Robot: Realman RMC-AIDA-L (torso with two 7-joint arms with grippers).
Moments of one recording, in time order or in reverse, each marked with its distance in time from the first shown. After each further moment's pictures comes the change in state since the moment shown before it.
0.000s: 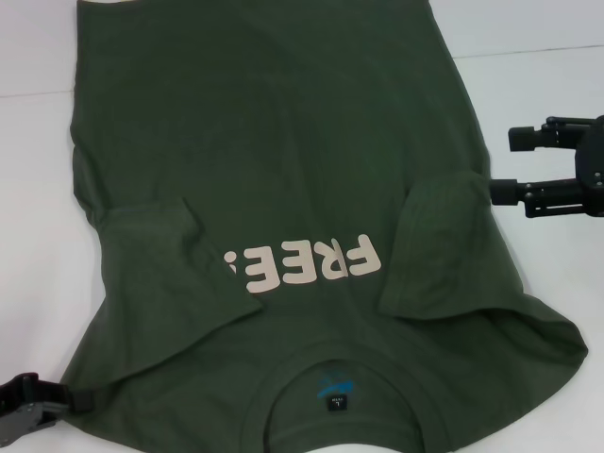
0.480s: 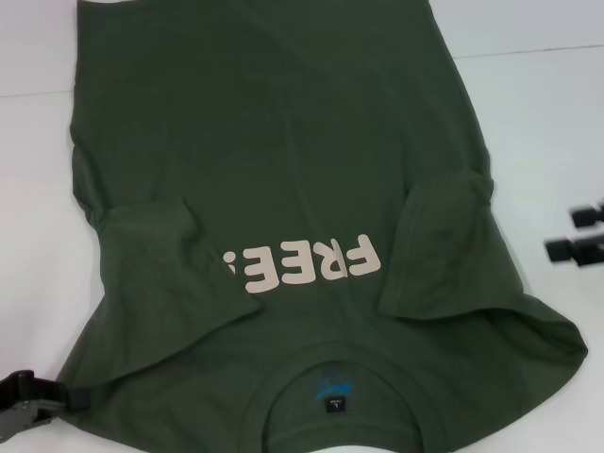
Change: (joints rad) left arm -0.007 0.011 0.006 -0.002 0.000 0.010 0.000; right arm 0.002 -0.051 0.000 -0.002 -0.283 0.005 0.236
